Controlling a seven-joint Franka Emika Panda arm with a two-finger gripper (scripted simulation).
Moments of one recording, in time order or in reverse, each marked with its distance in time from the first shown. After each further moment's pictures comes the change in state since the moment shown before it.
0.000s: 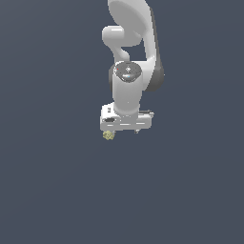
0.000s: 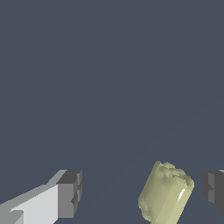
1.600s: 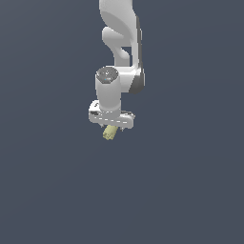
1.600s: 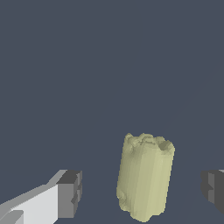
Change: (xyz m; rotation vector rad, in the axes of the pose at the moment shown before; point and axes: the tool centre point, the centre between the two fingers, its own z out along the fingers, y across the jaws) arm -0.058 0.058 0.045 -0.001 0.010 0.269
